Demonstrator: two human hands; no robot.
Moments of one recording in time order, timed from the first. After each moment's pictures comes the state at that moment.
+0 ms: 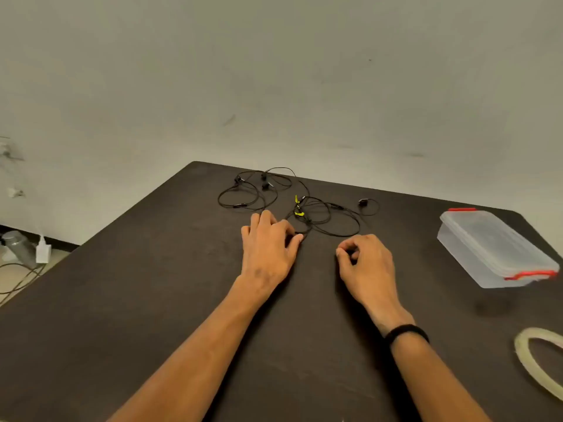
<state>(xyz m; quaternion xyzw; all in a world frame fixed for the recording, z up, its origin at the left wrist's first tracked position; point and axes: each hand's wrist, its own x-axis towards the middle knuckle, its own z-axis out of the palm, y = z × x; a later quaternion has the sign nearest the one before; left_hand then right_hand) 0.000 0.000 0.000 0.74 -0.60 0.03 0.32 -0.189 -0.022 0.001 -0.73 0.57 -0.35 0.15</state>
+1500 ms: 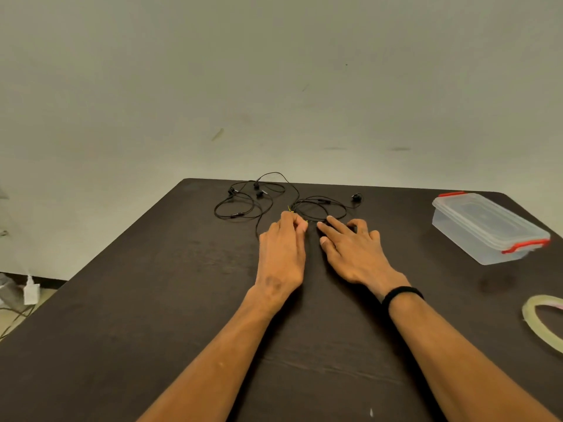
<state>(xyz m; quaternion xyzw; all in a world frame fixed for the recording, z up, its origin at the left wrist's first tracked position) -0.008 0.005 0.001 0.61 -0.65 -0.03 0.45 -0.169 -0.048 0.012 -0.82 0.56 -0.08 0.03</state>
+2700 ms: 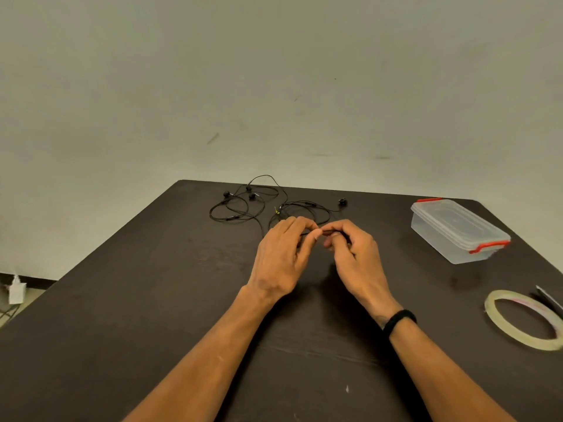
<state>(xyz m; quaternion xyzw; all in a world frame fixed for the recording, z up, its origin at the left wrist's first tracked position) -0.023 0.023 0.011 0.50 -0.73 0.06 0.47 -0.186 0.014 0.024 -0.69 0.44 -0.51 0.28</state>
